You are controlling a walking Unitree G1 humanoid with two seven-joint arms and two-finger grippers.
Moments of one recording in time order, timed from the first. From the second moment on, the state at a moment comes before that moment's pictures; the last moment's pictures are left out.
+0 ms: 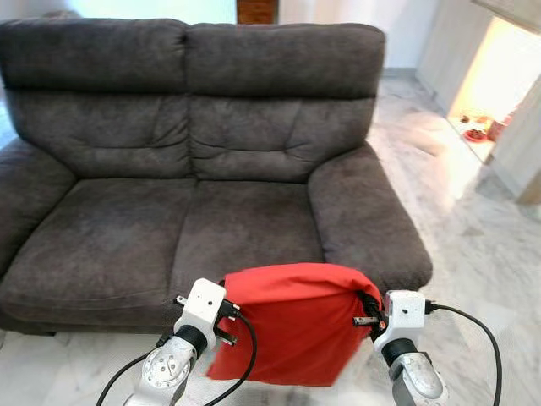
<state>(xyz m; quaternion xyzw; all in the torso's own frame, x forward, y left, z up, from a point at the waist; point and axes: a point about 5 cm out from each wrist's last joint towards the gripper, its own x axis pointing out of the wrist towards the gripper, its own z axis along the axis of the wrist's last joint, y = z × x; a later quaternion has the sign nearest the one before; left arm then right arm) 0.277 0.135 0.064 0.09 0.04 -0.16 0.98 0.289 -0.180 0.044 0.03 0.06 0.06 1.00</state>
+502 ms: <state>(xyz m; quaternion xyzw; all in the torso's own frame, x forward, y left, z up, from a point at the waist) 0.280 0.148 0.075 0.12 0.01 -0.12 0.99 0.288 -0.170 0.042 0.02 0.06 0.10 0.99</state>
